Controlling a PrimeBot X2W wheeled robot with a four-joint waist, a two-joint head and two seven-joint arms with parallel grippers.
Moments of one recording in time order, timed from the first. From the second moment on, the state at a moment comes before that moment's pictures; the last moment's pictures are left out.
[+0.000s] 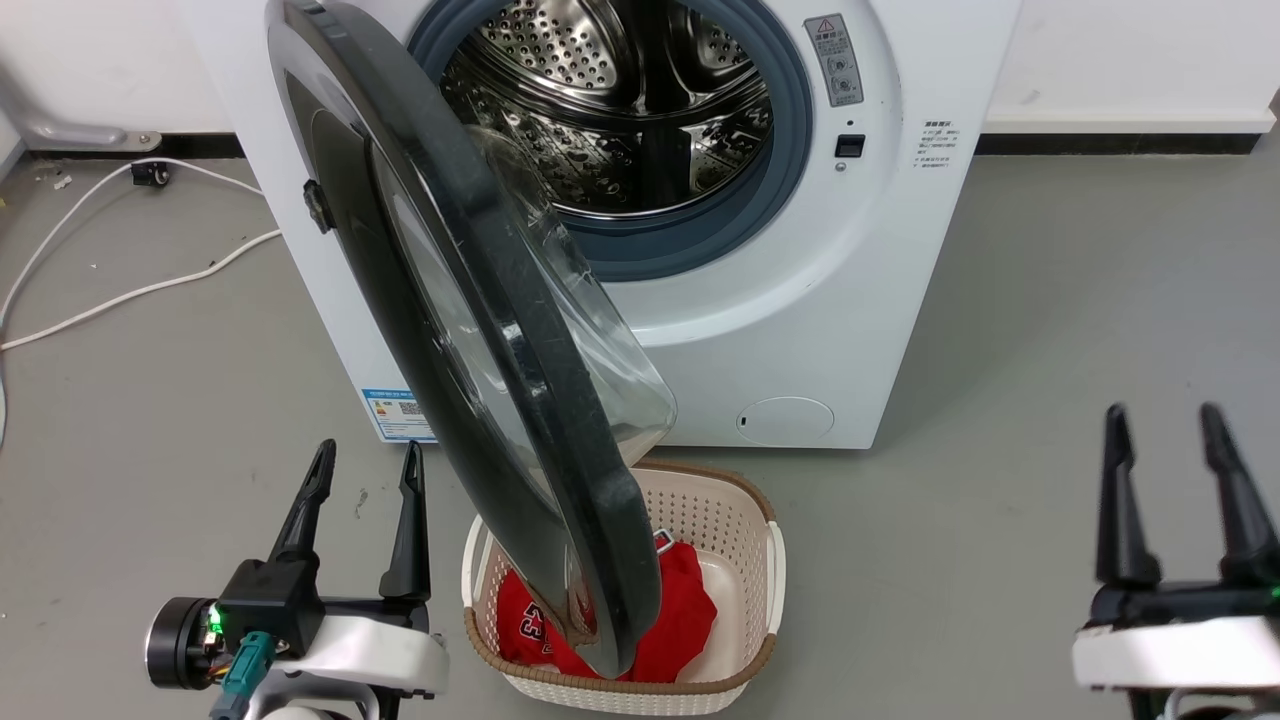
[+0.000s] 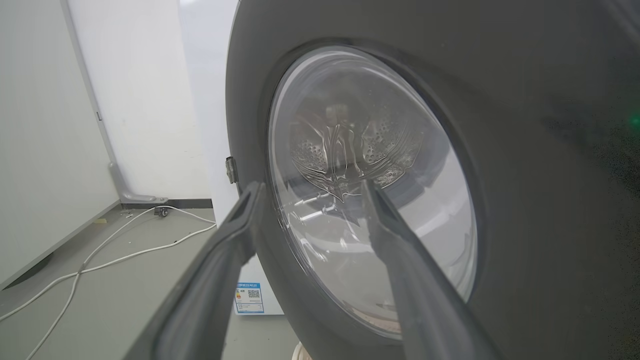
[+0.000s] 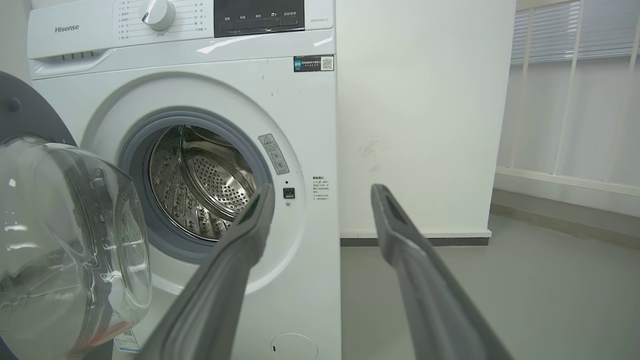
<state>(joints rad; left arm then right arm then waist) -0.03 0.05 0.02 0.07 -0.06 -0.08 -0.26 0.02 -0.05 -0.13 -0.10 0.11 0.13 -0.26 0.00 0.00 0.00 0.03</state>
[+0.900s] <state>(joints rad) -0.04 0.05 0.02 0.04 -0.05 -0.10 -0.26 0.05 -0.05 -0.10 0.01 0.08 0.13 -0.26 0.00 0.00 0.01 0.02</state>
